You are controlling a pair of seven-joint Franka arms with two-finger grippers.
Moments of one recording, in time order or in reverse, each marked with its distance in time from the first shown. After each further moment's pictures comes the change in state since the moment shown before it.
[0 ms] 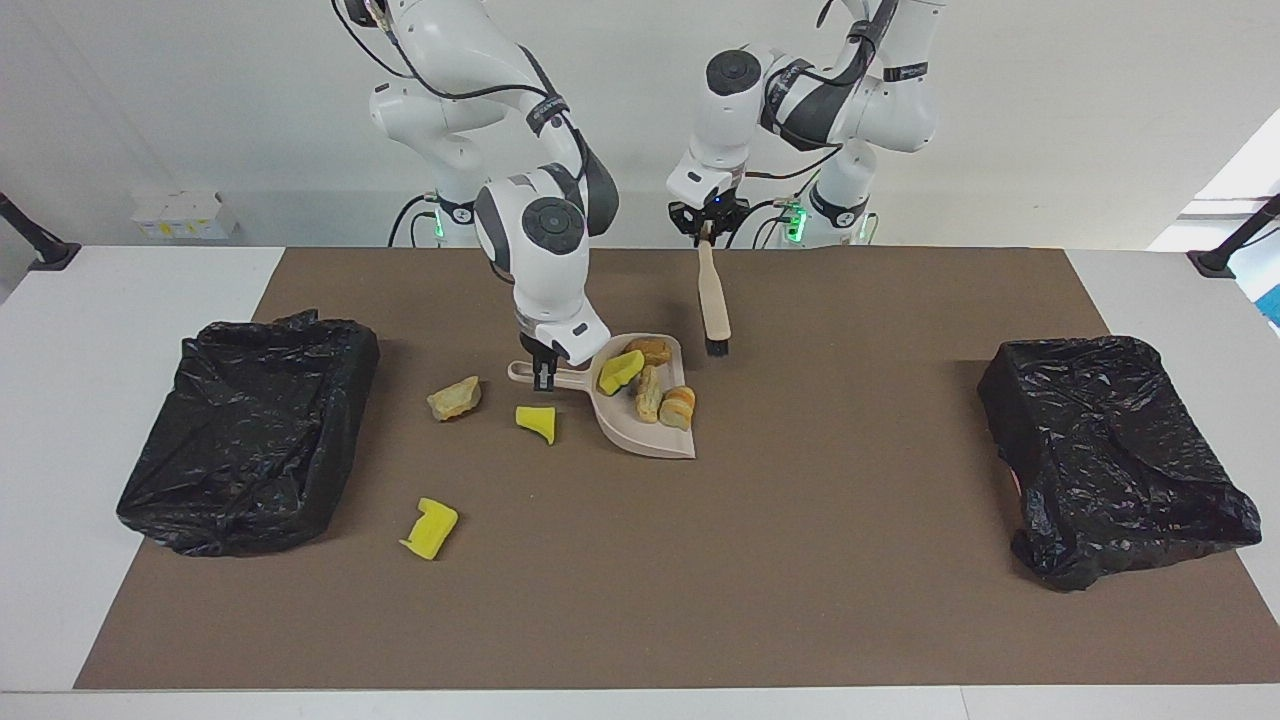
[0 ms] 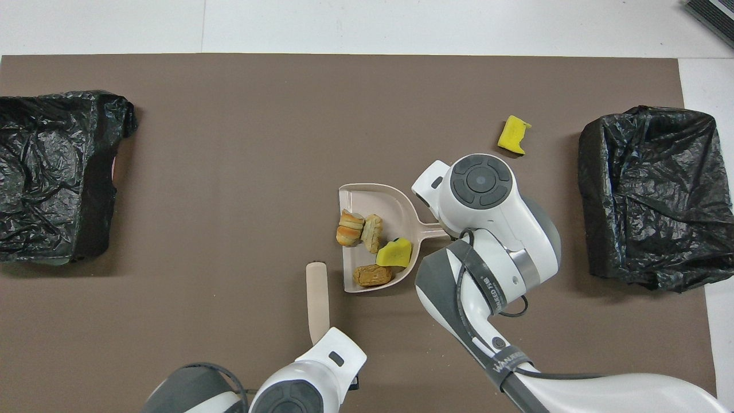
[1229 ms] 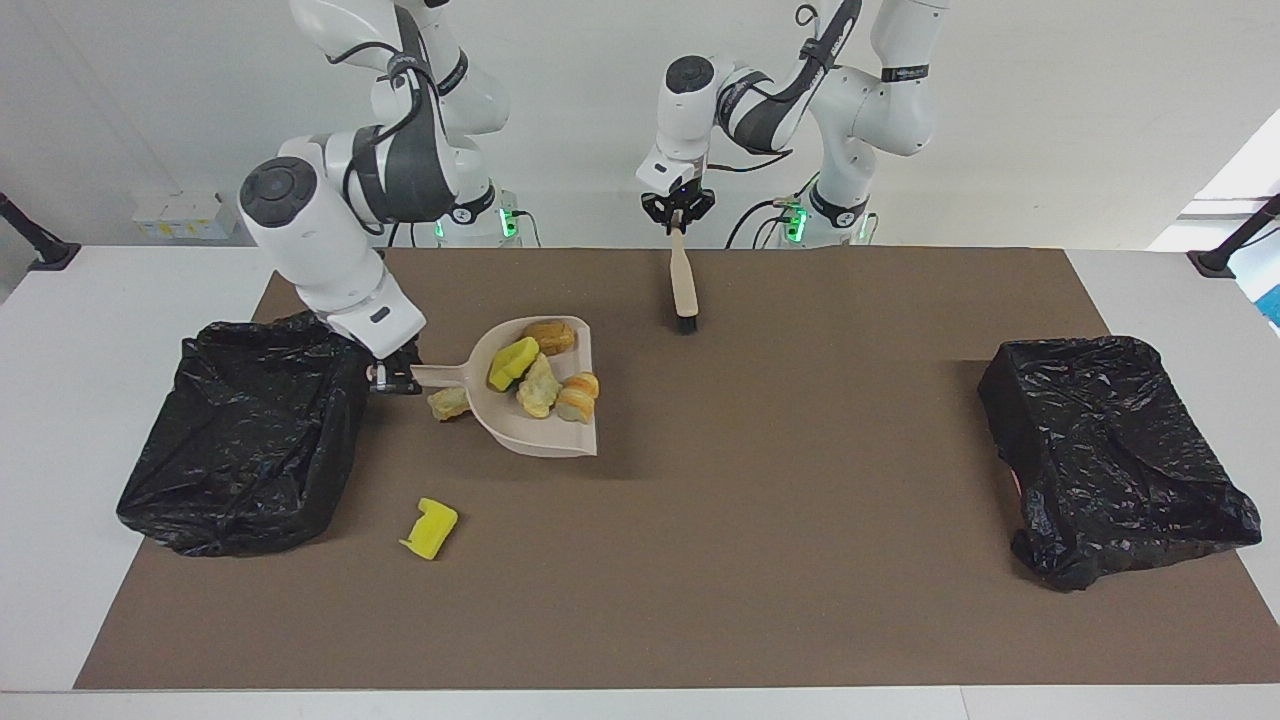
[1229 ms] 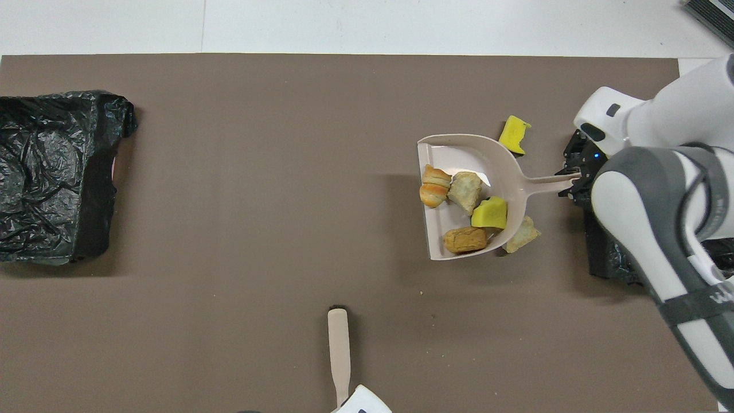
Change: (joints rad) left arm -0.166 0.021 -0.058 -0.146 -0.069 0.197 -0.161; right arm -0.385 -0.045 -0.011 0.237 0.188 -0.218 -0.532
